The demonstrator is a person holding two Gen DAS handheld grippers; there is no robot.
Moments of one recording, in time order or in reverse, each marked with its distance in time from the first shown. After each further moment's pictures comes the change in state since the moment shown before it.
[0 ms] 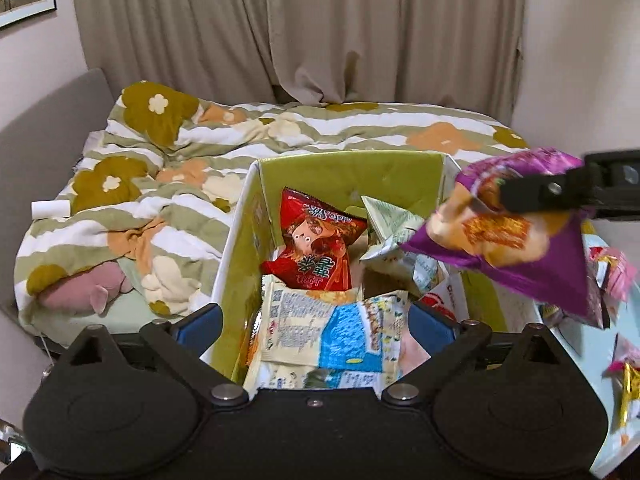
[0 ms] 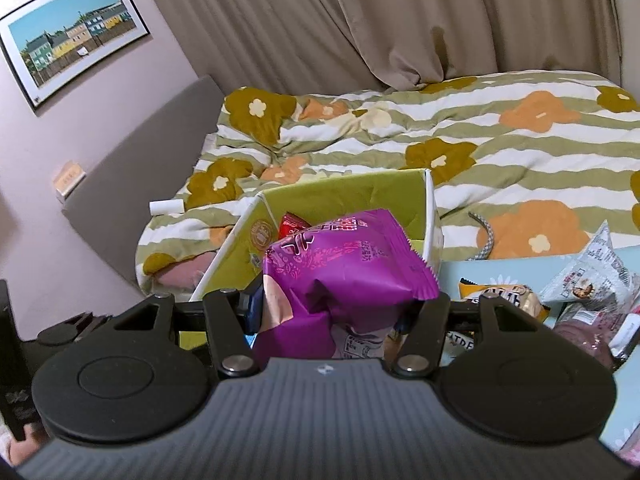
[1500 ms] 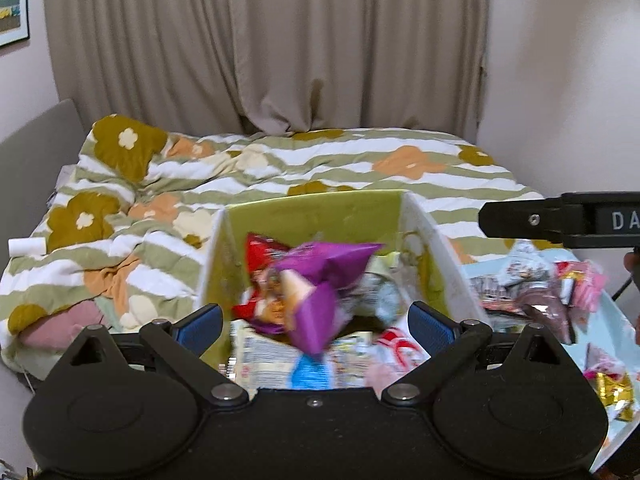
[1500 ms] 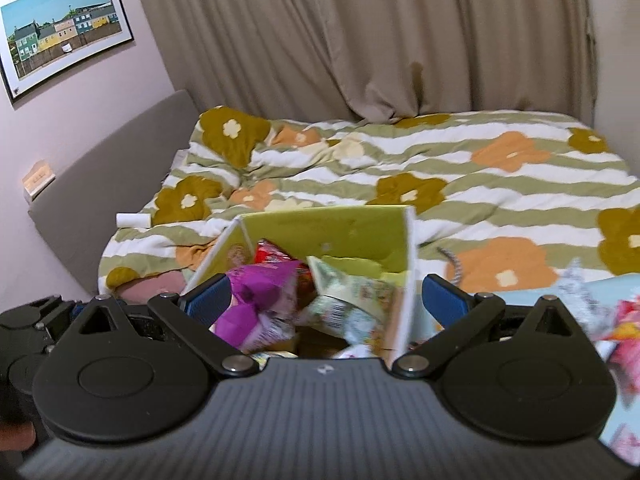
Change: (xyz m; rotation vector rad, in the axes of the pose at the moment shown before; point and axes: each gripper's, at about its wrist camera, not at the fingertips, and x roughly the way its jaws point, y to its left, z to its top) left arm -0.016 -0.015 0.023 0.055 -0.080 -0.089; right arm -0.016 0.019 0.001 -0.065 -0.096 -0.133
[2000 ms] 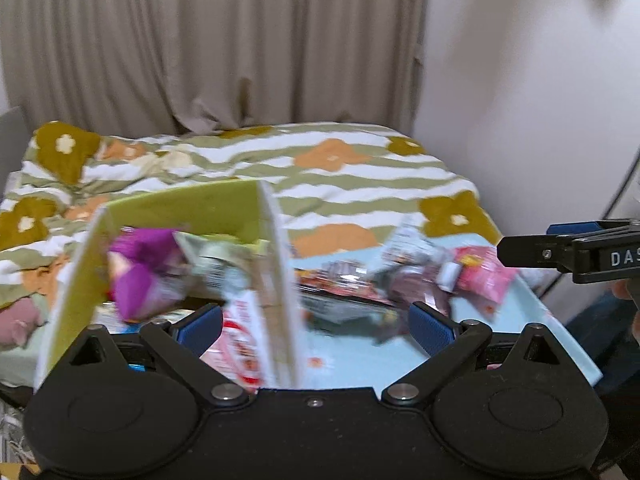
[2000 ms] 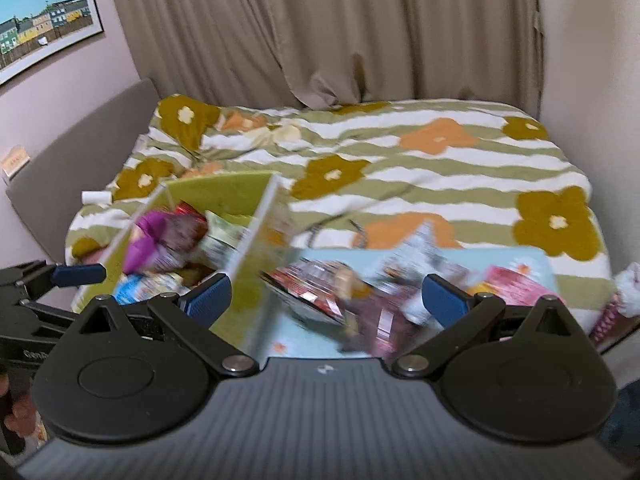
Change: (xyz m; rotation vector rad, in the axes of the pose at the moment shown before) left arm -0.018 -0.135 -0.014 0.036 0.019 -0.145; right arm -0.103 -0.138 -0.033 -0.014 0.052 -0.095
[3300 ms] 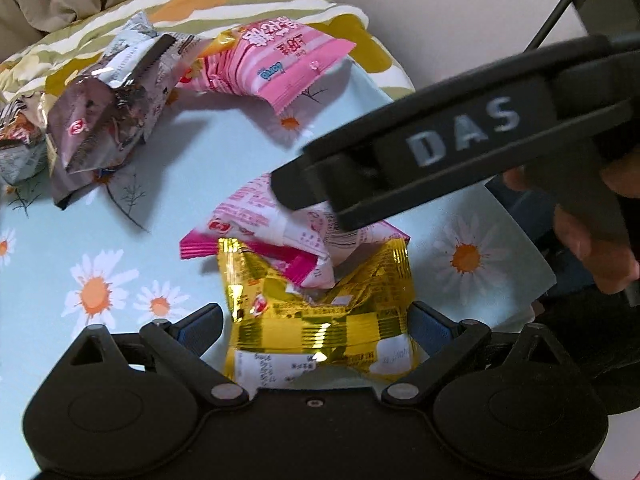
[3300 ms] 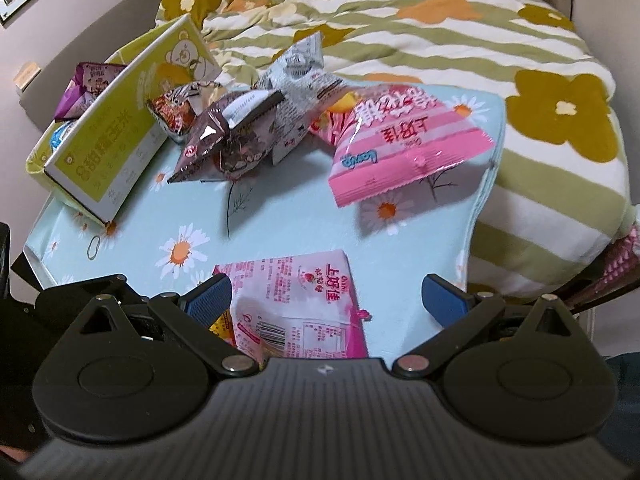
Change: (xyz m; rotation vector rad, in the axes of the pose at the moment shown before) left arm 0.161 -0.236 -0.101 0.119 0.399 -0.175; right arm 0.067 -0.190 -0.102 -0.063 0.329 0.160
